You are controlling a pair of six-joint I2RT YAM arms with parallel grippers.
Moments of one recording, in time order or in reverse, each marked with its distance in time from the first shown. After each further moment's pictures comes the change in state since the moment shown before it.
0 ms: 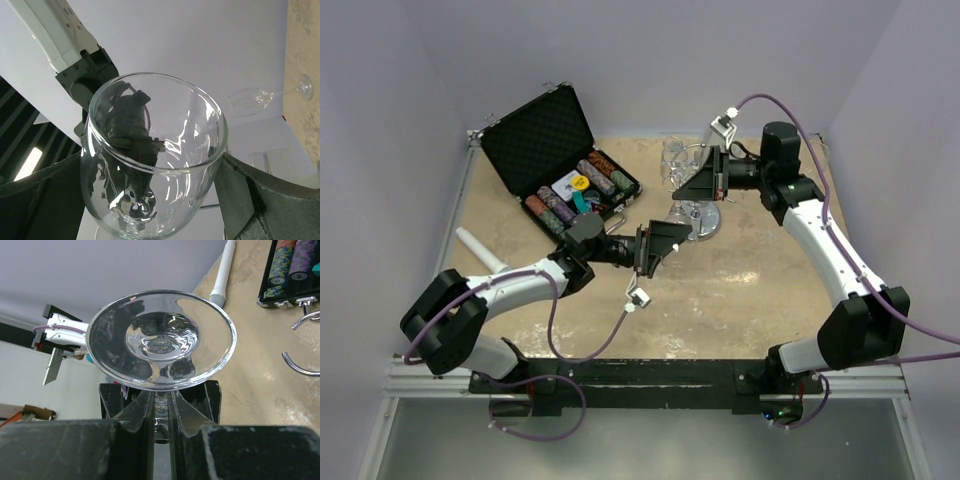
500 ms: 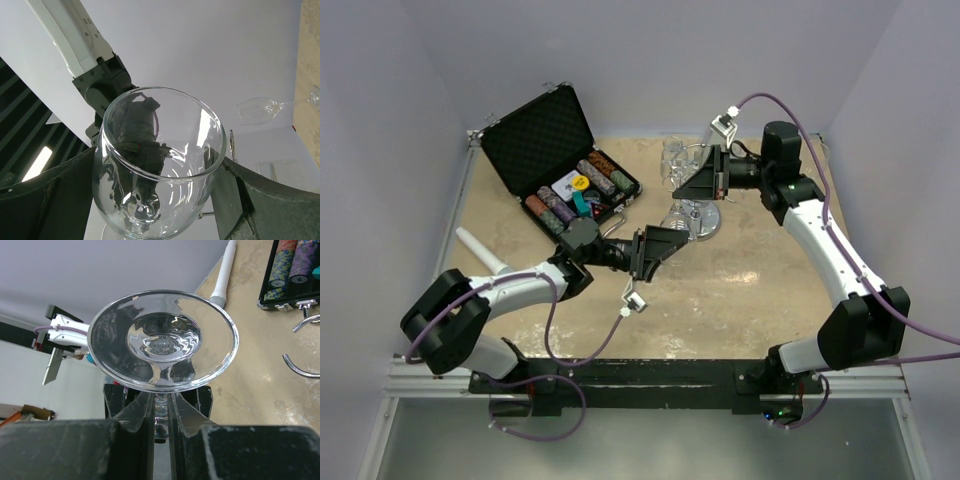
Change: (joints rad) left arm -0.001 0.002 -0.043 0.114 0.045 -0.053; right arm 0.000 0.000 0.000 0.013 -0.003 0.002
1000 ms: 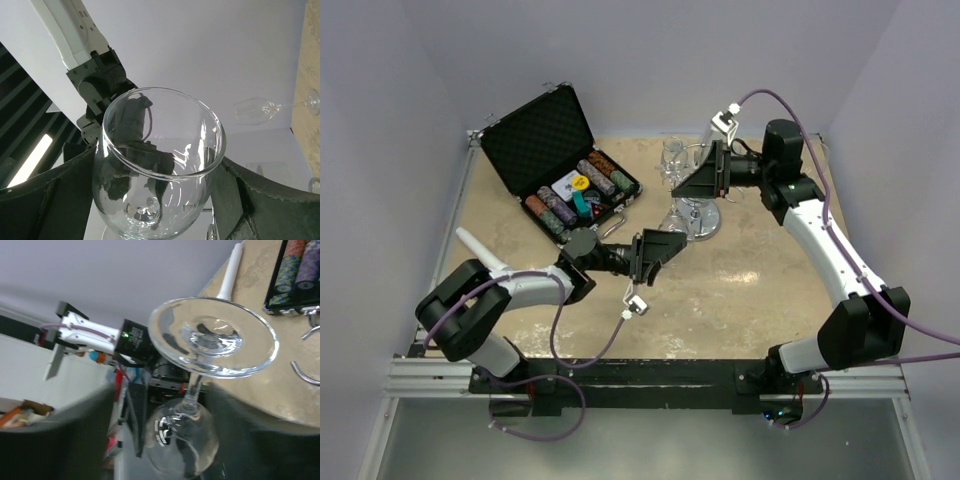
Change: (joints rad) left arm 0.000 0.085 -0.051 0.222 -0.014 -0.080; right arm 0.000 0.000 0.001 0.034 -0.019 0.021
